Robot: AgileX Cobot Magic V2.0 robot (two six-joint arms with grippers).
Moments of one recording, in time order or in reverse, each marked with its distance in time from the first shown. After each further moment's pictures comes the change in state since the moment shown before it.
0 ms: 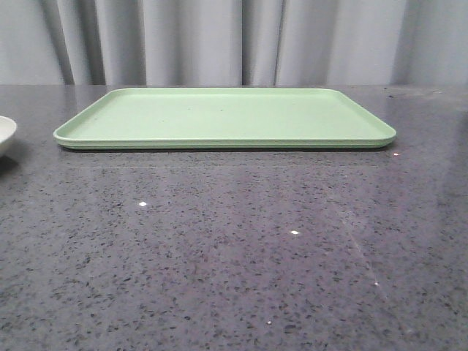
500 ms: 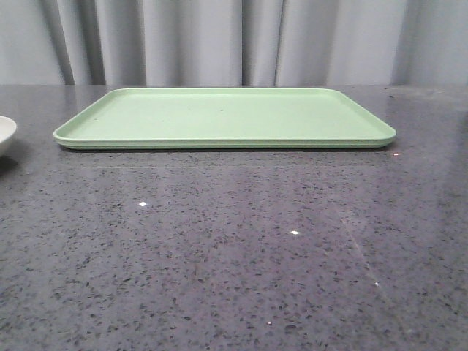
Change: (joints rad) left arm 0.000 0.000 0.000 -0.016 -0.005 0.000; right arm 0.000 0.000 0.000 0.001 -0.009 0.000
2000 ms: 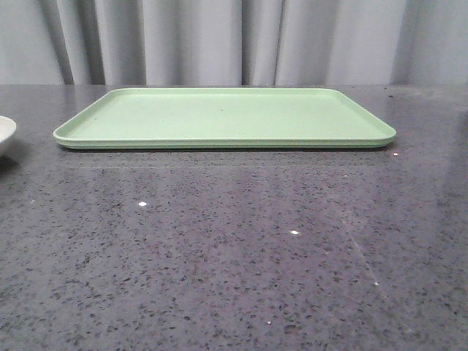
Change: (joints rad) left arm 0.293 0.439 0.000 0.141 -0.247 0.074; right arm 0.000 0.000 0.000 0.000 -0.014 0.000
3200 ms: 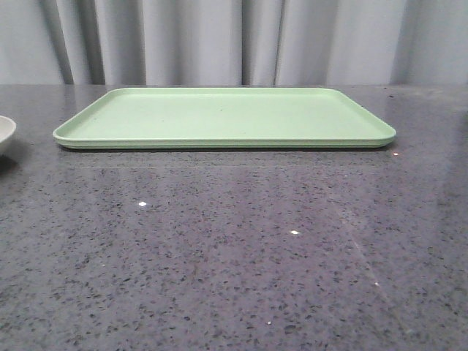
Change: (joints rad) left arm 0.123 0.458 0.000 -0.166 -0.122 0.164; right arm 0.000 0.000 0.000 0.000 0.018 0.000
